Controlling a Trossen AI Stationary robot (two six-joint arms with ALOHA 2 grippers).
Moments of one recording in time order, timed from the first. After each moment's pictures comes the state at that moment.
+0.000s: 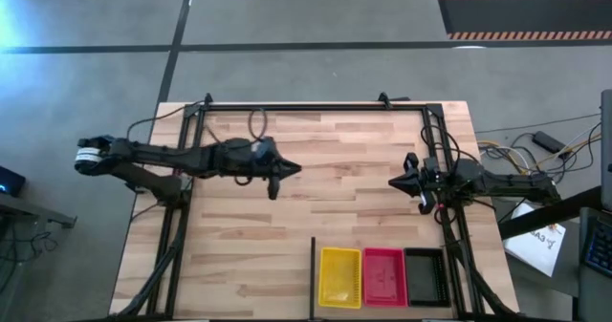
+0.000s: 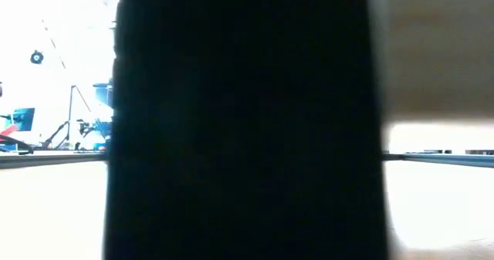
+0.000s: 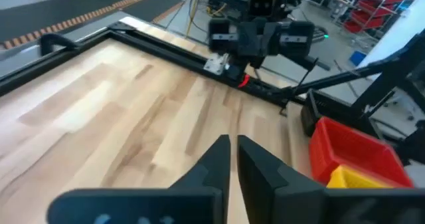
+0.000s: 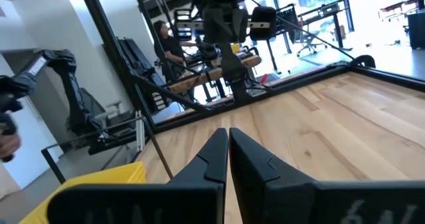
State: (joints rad) left arm 0.04 1.22 0.82 0.17 -0.05 -0.37; right arm -0.02 0.05 0.01 0.11 -0.10 0.35
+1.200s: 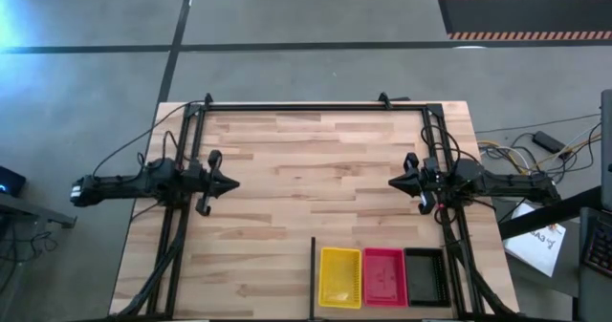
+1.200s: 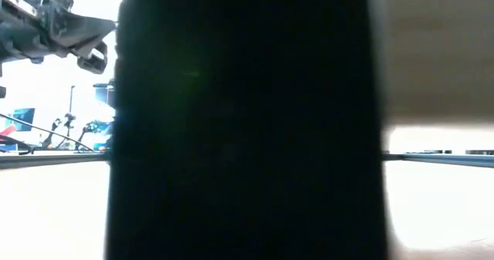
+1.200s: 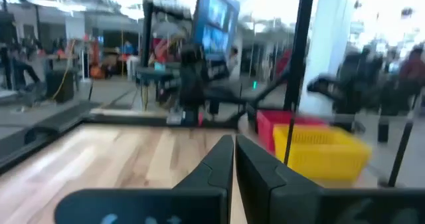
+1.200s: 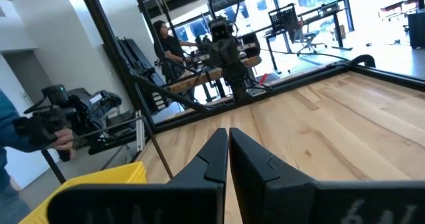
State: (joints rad) left arm 0.05 0.06 0.01 0.17 0.14 -0.11; right arm -0.02 0.05 0.01 0.11 -0.10 0.35
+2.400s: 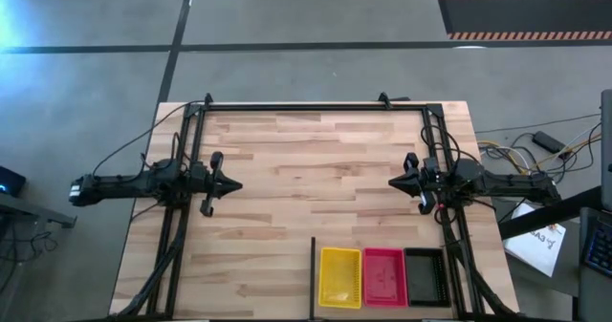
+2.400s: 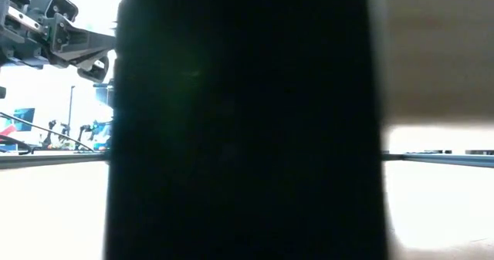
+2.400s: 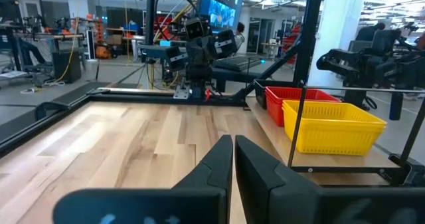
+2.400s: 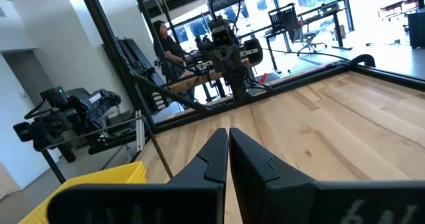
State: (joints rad) left arm 0.05 0.08 0.00 0.08 0.12 -0.07; right arm -0.02 0.05 0.01 0.11 -0.10 0.35
